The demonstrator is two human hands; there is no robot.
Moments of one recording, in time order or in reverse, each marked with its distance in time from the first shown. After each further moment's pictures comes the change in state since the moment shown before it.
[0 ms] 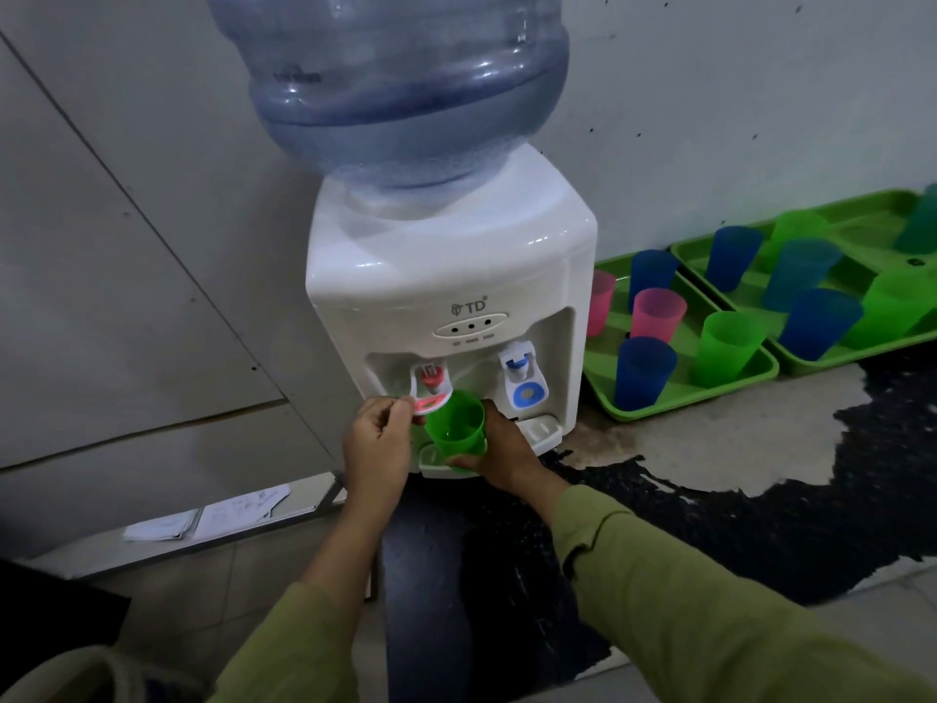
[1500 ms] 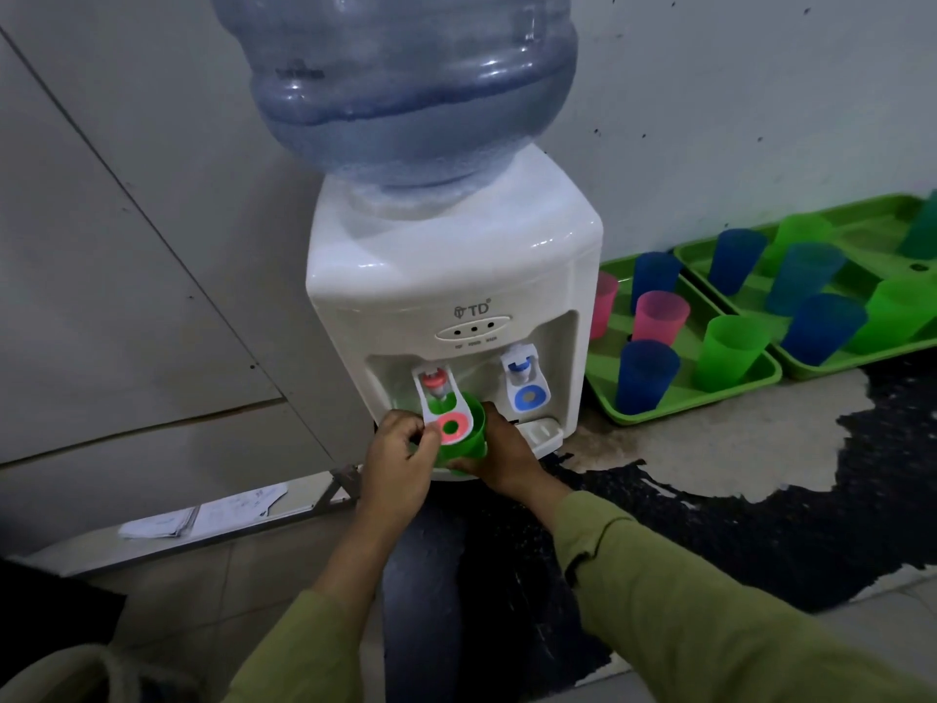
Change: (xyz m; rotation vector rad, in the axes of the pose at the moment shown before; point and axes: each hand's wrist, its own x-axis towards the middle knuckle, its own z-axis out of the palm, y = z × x) left_hand 0.001 -0.031 0.008 0.284 -0.167 0.247; right_hand -0.009 -0.010 -0.006 0.074 -0.011 -0.034
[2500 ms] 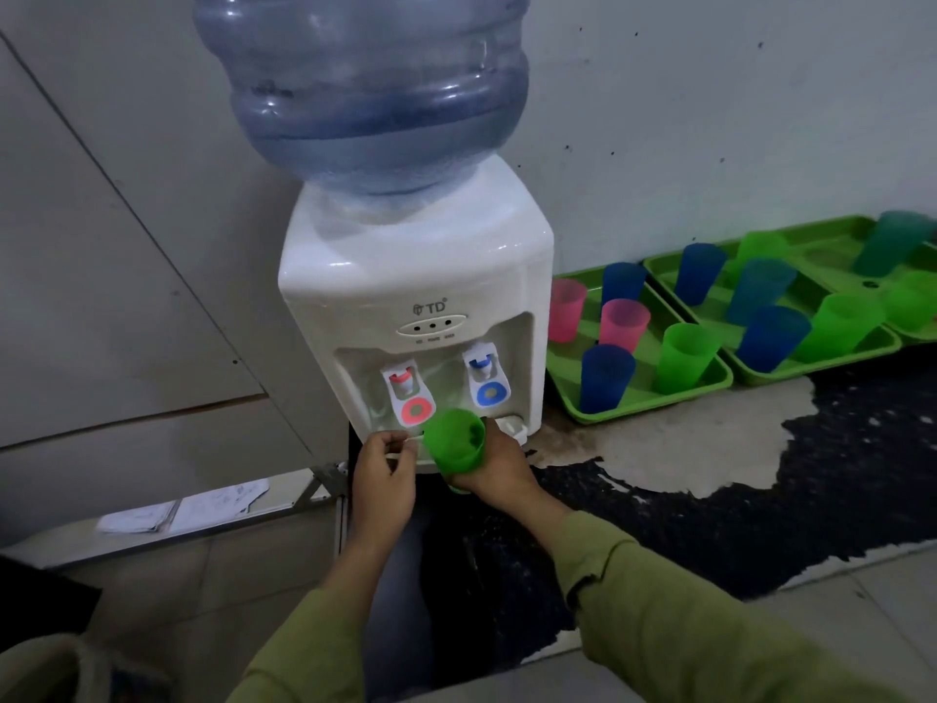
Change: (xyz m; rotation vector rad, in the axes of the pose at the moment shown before) left_hand -0.033 -0.007 0.036 -0.162 0.134 -0.278; right_hand -0.038 0.010 -0.028 -0.143 0.042 0.190
